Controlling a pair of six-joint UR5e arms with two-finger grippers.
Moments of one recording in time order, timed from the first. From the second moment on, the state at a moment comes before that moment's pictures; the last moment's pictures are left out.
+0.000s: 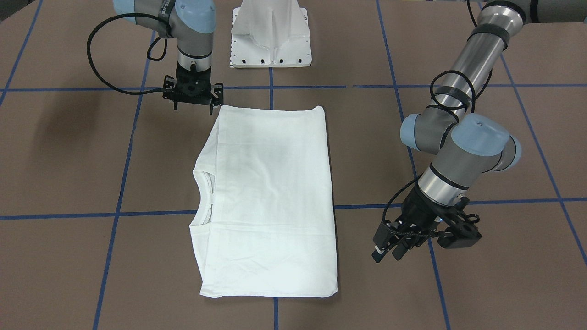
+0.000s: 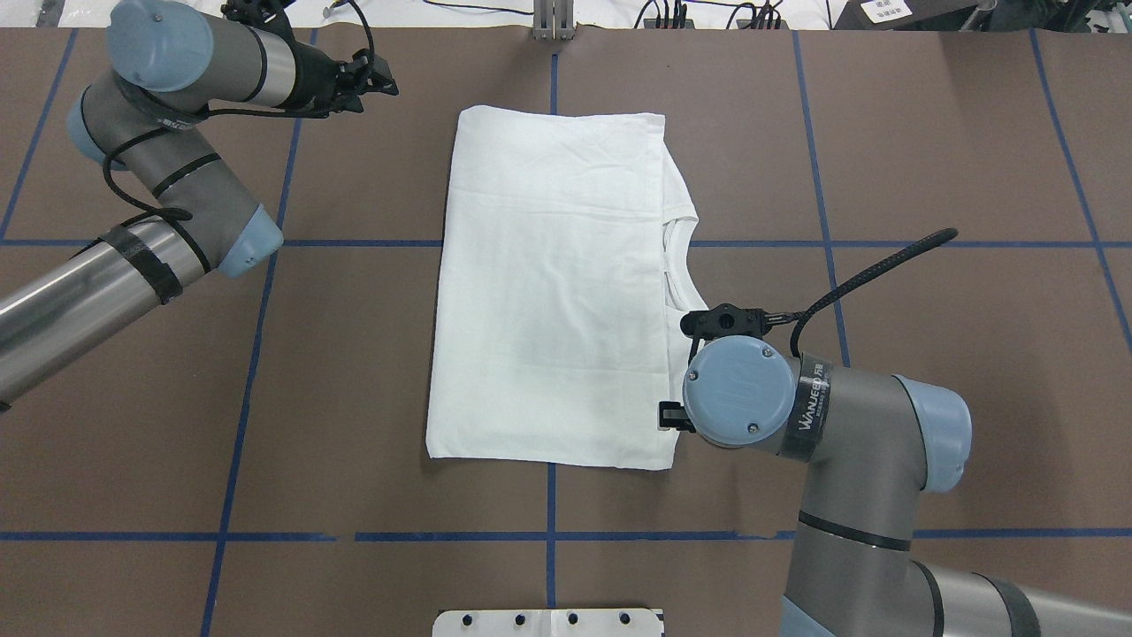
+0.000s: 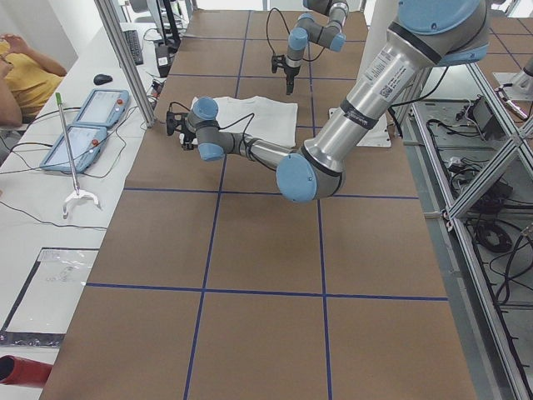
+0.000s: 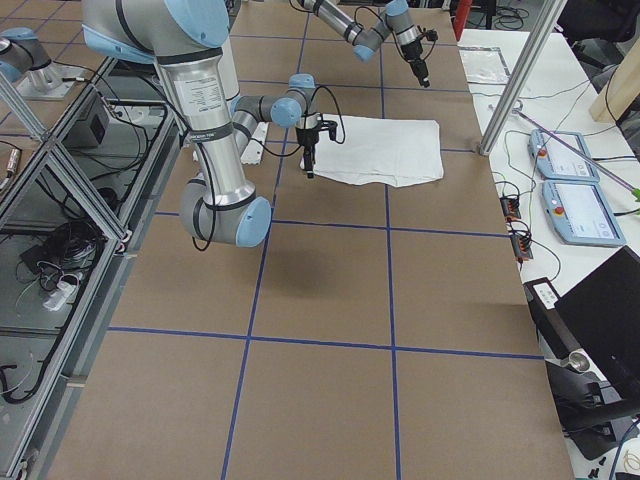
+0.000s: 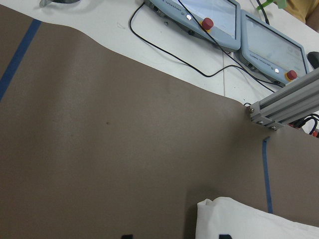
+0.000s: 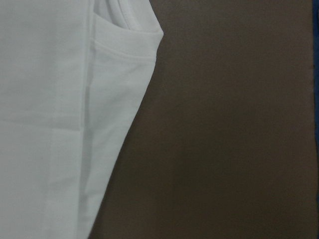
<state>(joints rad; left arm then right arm) -0.92 -2.27 -1.10 -2.60 -1.91 -1.38 0.34 -1.14 1.97 -1.82 1.64 1.42</state>
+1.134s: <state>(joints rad) -0.92 -2.26 -1.12 -2.60 -1.90 -1.39 0.21 -1.16 1.87 -1.48 1.45 2.35</state>
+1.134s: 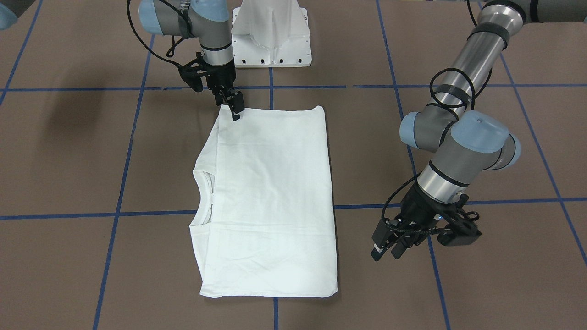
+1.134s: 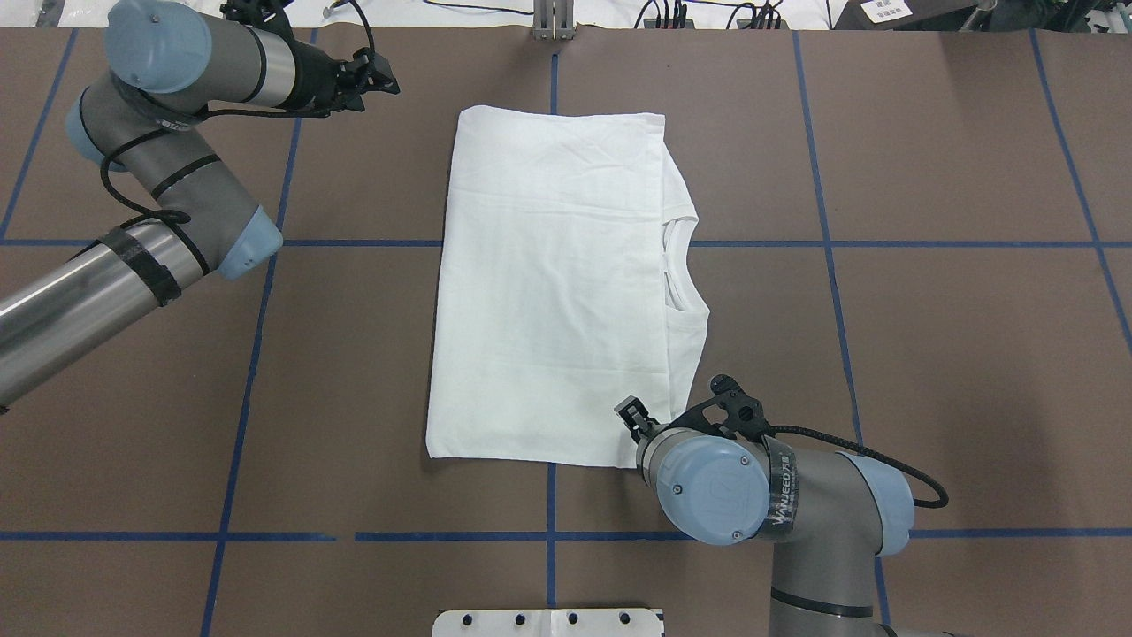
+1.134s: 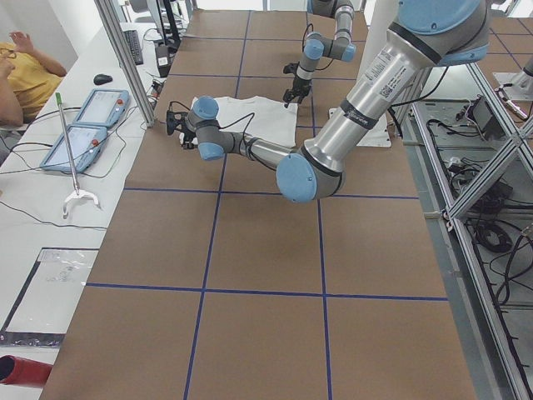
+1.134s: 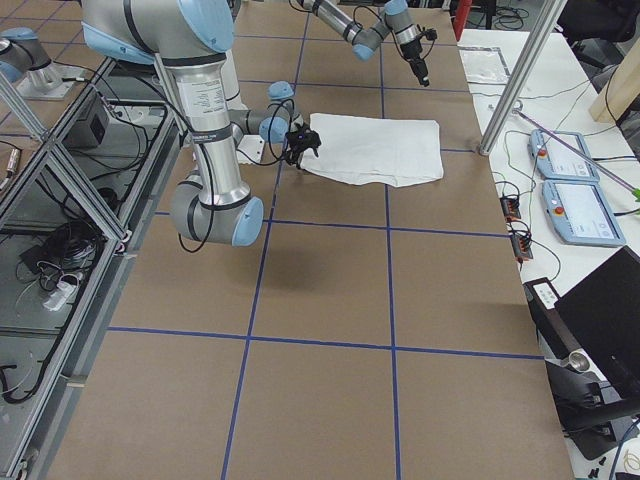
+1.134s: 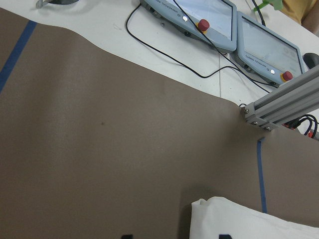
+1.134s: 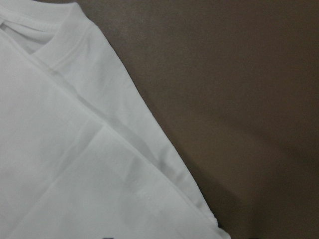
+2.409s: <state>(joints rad) -0.91 -2.24 -1.16 -2.59 -1.90 -1.40 0.21 -1.17 1.92 -1.52 1.46 2.35</state>
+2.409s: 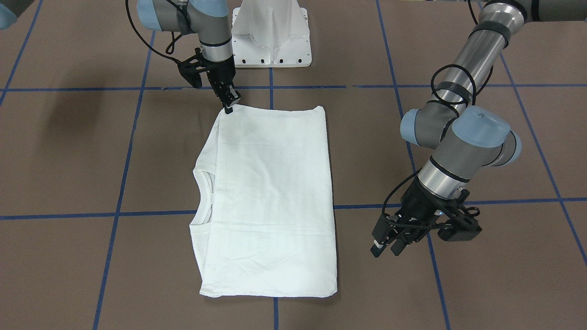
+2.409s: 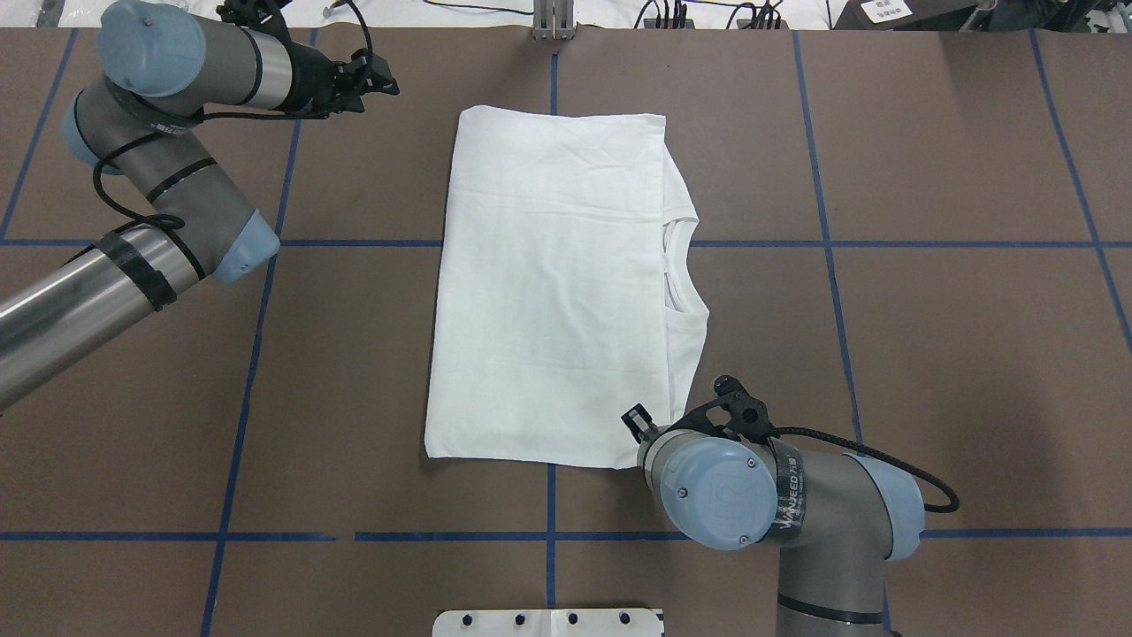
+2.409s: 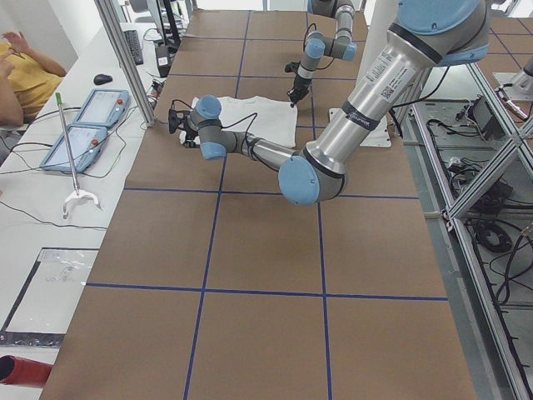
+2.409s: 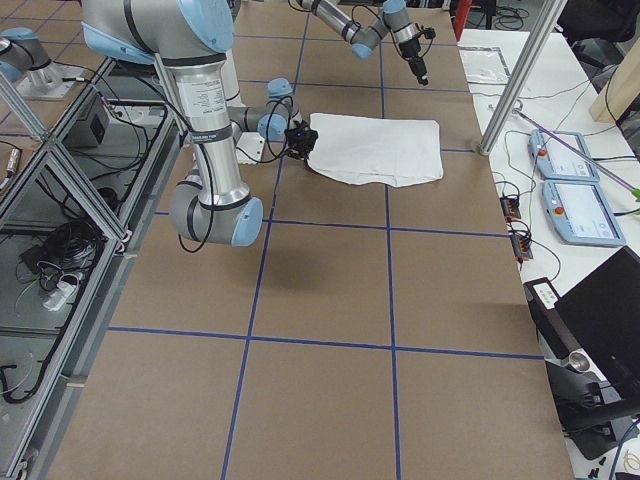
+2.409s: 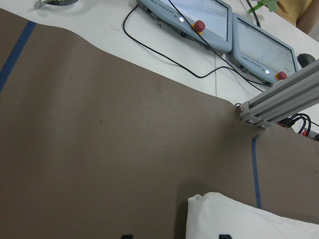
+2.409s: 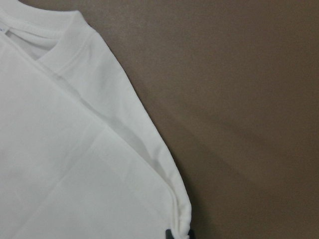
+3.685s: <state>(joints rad) -0.28 -1.80 -1.84 -2.35 -1.55 -1.94 0.19 -1.21 2.02 -1.55 1.47 2.34</state>
